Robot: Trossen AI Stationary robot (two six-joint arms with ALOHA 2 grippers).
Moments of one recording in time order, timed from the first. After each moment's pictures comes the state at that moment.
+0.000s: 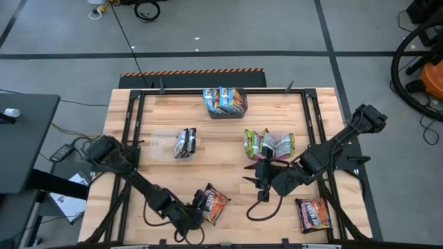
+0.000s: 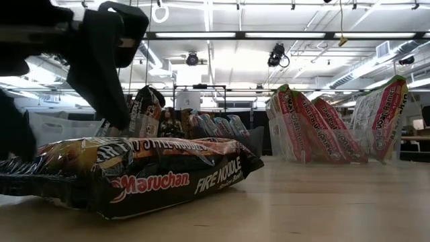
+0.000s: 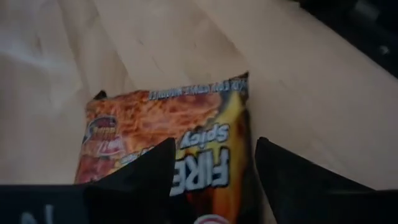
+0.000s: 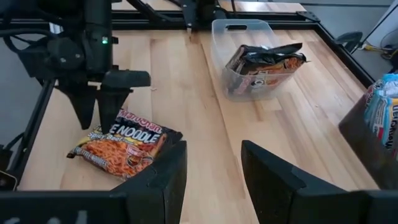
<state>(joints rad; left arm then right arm) -0.72 1.87 1.03 0.00 -0.40 0.08 0.59 1.42 1.12 -0.42 0.66 0.40</state>
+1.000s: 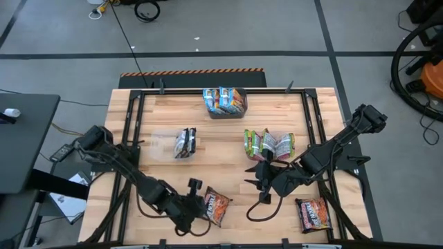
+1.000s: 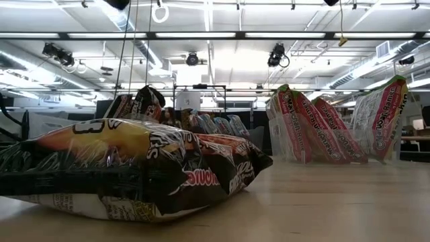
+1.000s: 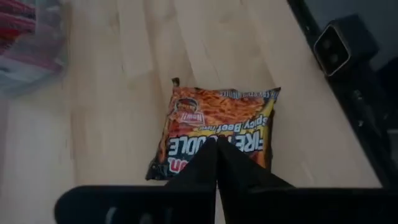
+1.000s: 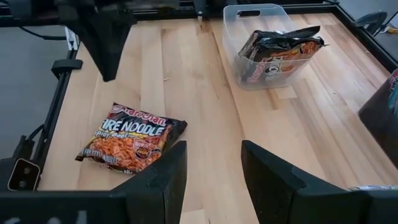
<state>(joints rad) -0.69 1.72 1.29 -0.52 -0.41 -0.26 0.59 1.42 1.12 -0.45 0.60 0.45</state>
